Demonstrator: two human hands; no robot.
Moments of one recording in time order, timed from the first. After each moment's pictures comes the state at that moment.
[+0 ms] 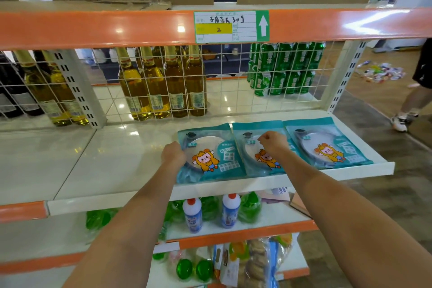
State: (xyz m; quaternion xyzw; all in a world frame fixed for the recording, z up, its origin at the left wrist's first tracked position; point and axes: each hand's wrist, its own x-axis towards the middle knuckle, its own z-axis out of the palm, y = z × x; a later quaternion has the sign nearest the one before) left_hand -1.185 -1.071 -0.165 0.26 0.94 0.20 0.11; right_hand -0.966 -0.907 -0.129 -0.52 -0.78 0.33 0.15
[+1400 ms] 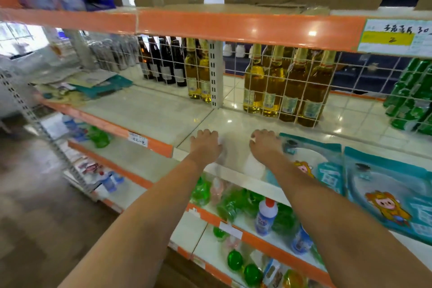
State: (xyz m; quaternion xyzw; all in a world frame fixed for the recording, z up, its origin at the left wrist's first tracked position) left_hand -1.214 -1.245 -0.114 0.22 0.98 0.02 0.01; right_hand -1.149 -1.083 -0.112 -0.16 -0.98 0.10 0.06
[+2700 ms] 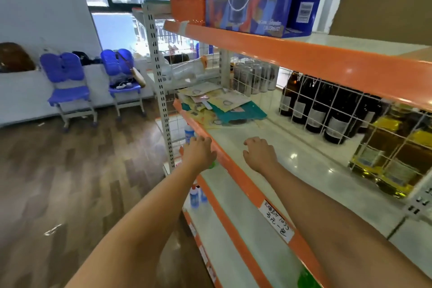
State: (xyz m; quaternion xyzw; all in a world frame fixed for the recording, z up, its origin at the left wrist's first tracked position) left_hand -1.474 -1.627 -0.105 -0.06 0.99 0.07 -0.05; right_hand -1.517 -1.449 -0.106 0.17 -0.98 0.09 0.05
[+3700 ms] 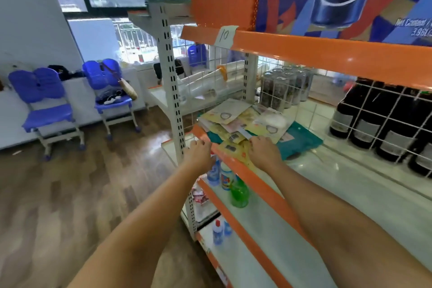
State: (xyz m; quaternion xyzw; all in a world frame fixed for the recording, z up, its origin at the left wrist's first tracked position) left_hand -1.668 -1.841 -0.102 0.00 1.00 0.03 -0.04; right_hand -1.710 -1.653 -0.110 0.11 -0.99 0.11 0.07
